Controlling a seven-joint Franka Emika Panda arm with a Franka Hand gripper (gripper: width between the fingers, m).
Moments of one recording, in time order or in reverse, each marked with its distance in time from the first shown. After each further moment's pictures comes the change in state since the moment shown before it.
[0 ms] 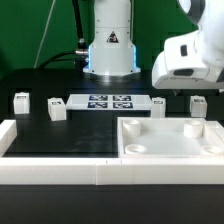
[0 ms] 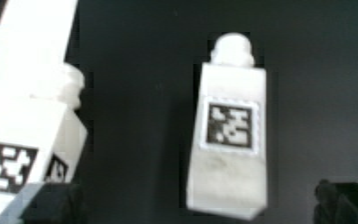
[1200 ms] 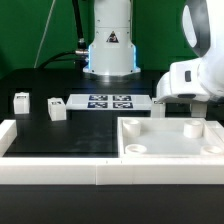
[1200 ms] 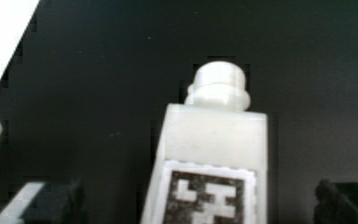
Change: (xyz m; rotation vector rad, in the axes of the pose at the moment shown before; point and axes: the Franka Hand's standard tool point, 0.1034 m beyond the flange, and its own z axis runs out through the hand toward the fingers) arm 0.004 -0.018 0.053 -0.023 -0.012 0.006
